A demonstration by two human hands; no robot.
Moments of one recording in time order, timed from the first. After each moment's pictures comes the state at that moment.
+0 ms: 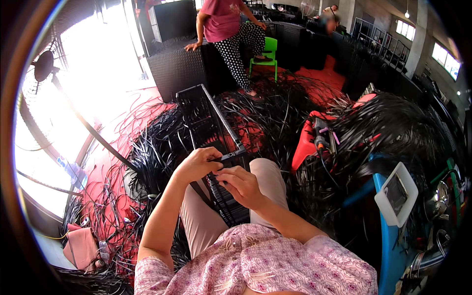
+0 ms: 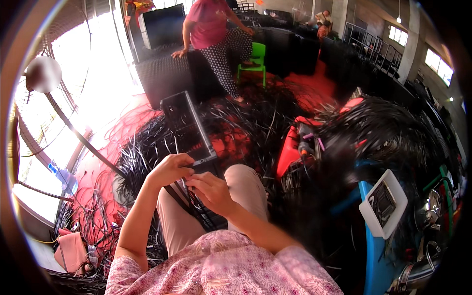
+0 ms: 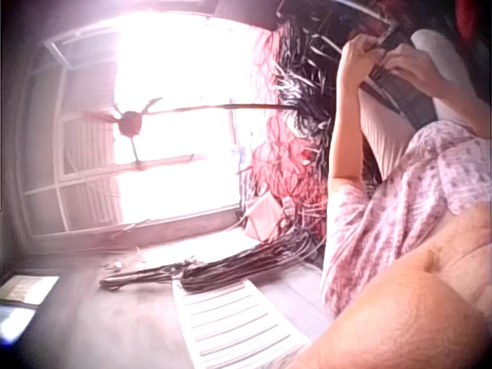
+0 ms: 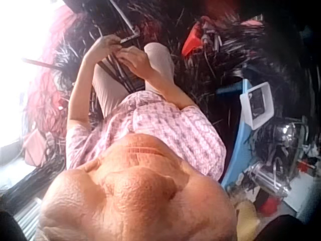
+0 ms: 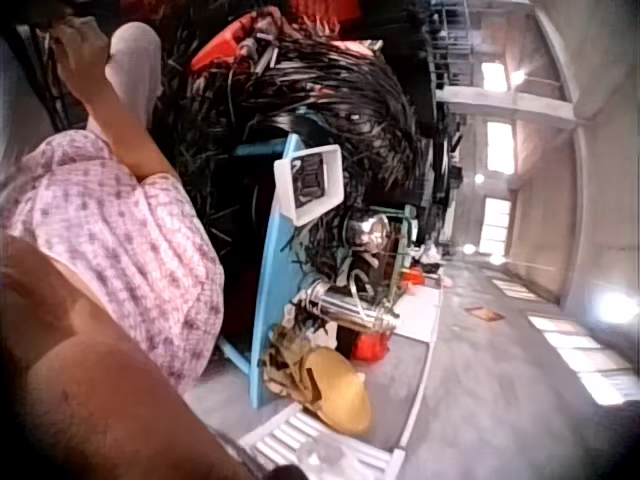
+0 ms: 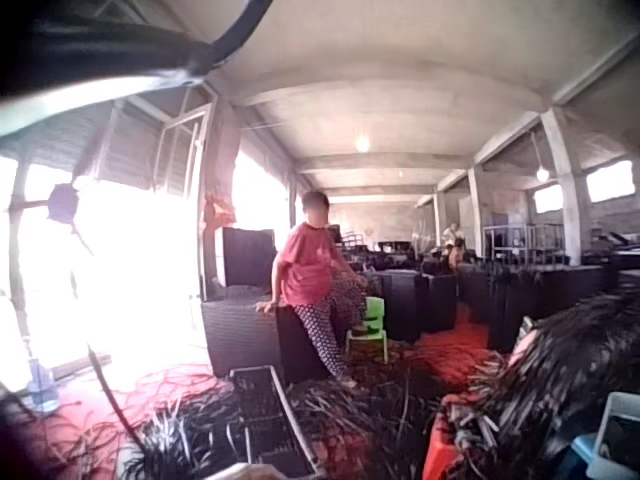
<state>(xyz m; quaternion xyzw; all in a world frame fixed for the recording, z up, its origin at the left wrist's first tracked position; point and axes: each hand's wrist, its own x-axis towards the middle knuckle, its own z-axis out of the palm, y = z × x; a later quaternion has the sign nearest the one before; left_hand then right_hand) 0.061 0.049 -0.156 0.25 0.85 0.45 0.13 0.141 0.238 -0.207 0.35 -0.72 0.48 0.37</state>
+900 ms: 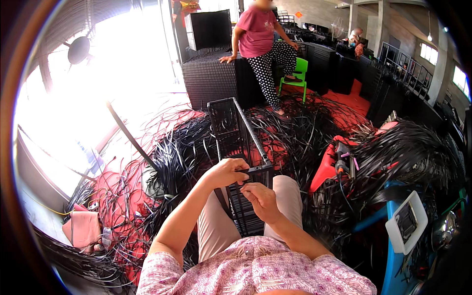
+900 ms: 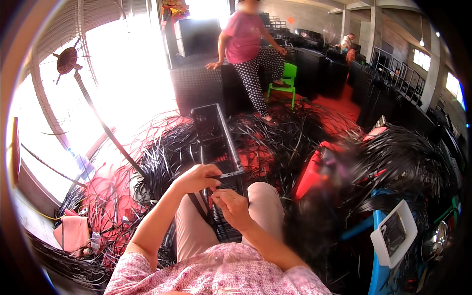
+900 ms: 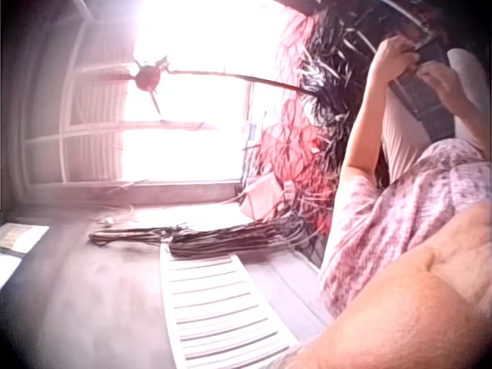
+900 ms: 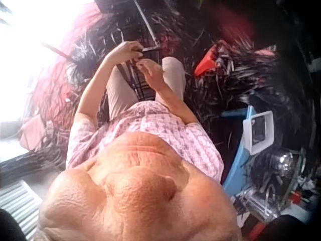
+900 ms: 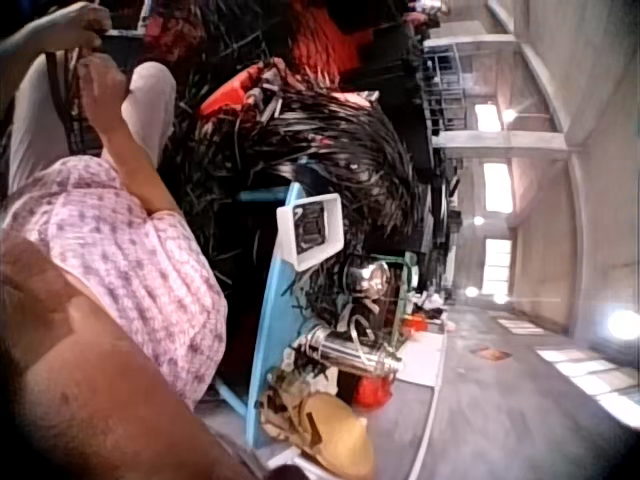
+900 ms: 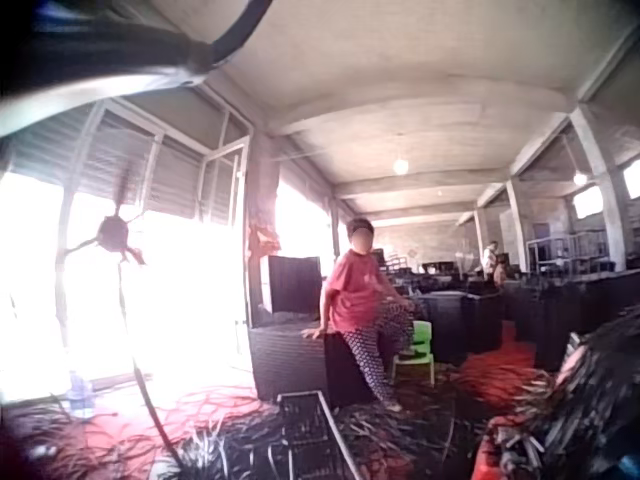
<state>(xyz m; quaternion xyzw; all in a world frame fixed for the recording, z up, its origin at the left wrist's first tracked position) 0.072 0.049 -0.144 0.23 0.86 0.42 0.14 0.149 0.227 -0.213 0.31 -0.73 0.55 0.28</state>
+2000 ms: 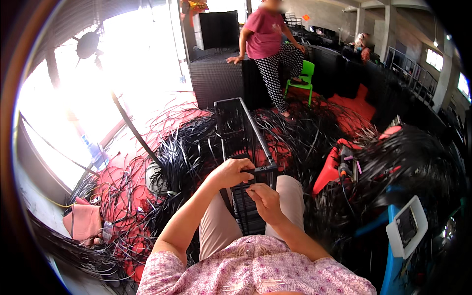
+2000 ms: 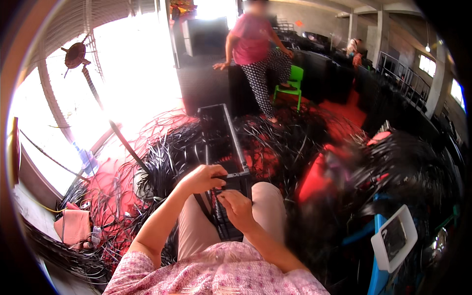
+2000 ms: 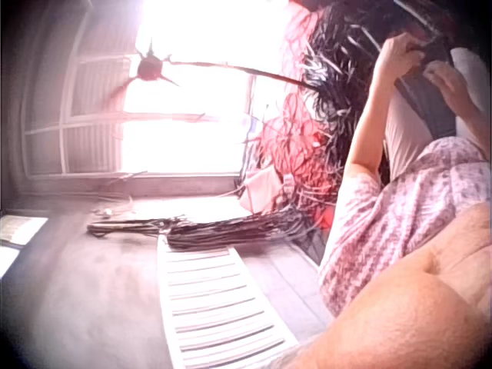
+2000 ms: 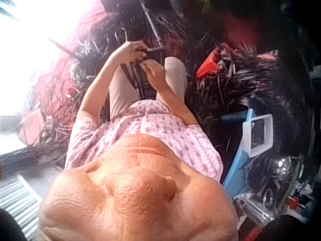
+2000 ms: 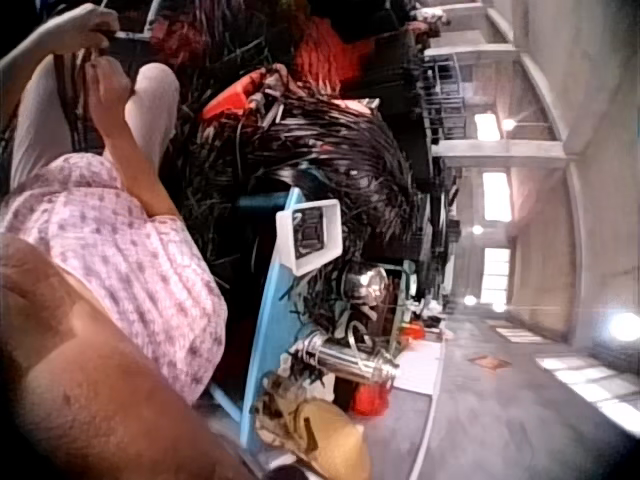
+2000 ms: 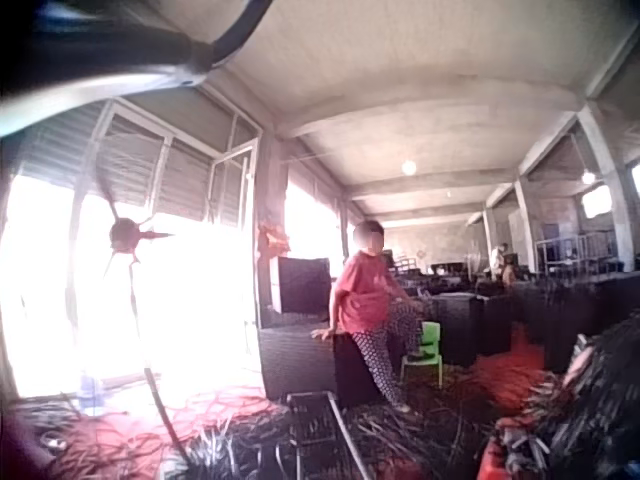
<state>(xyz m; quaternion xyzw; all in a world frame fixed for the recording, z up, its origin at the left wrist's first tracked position) 0.083 0.053 -0.148 0.25 0.88 0.39 0.10 0.155 0.226 -0.219 0.30 -0.74 0.52 0.31</state>
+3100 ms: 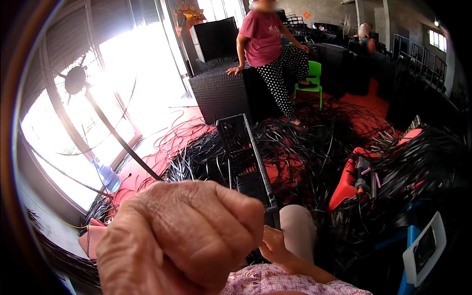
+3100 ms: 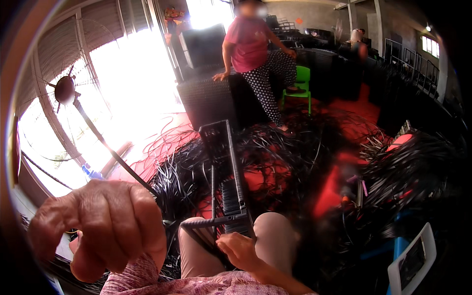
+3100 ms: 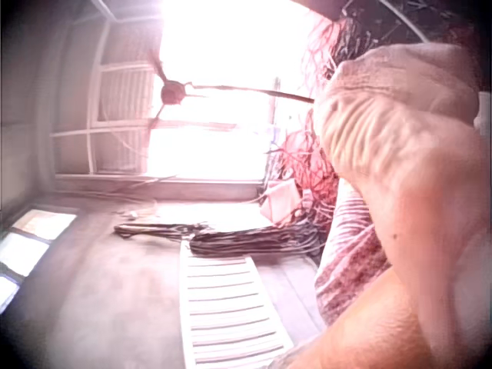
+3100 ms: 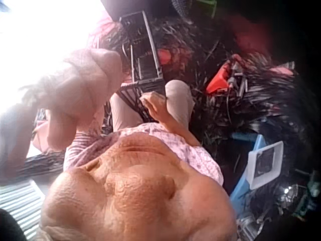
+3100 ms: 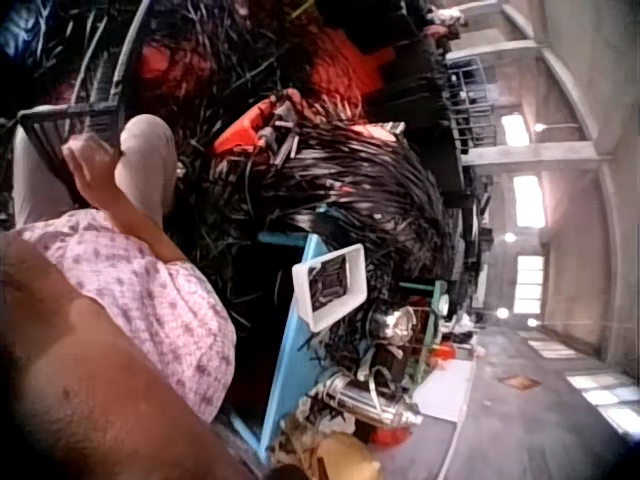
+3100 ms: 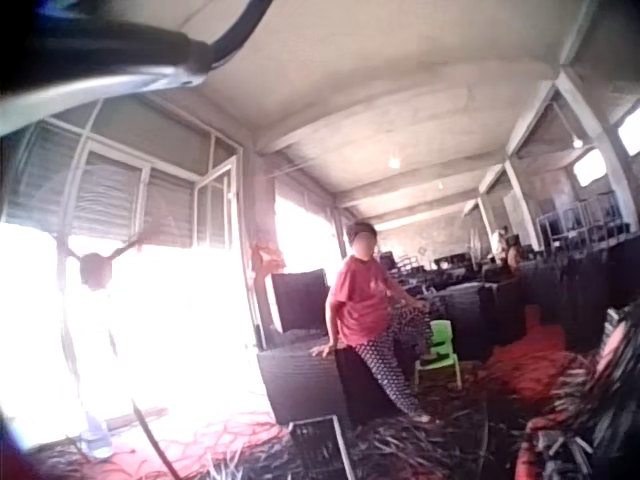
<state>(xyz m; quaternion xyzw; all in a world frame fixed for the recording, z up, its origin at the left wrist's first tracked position) 0.124 0.116 0.056 0.64 0.49 0.59 -0.07 0.121 0.251 -0.242 0.35 -0.68 0.58 0.27</state>
